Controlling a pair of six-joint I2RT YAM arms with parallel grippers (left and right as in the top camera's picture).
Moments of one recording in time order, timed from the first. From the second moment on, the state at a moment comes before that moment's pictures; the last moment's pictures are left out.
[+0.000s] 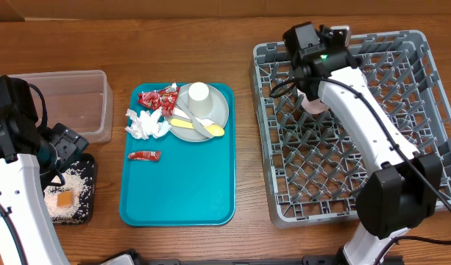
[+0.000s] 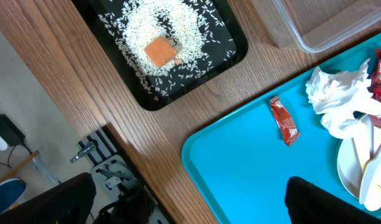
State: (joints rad) left arm 0.36 1.36 1.64 -1.69 -0.16 -0.67; right arm 0.32 1.88 1.70 -1.07 0.83 0.41
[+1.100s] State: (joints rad) left arm 0.36 1.36 1.64 -1.69 -0.16 -0.67; right arm 0.11 1.88 2.42 -1.50 0.06 0.31
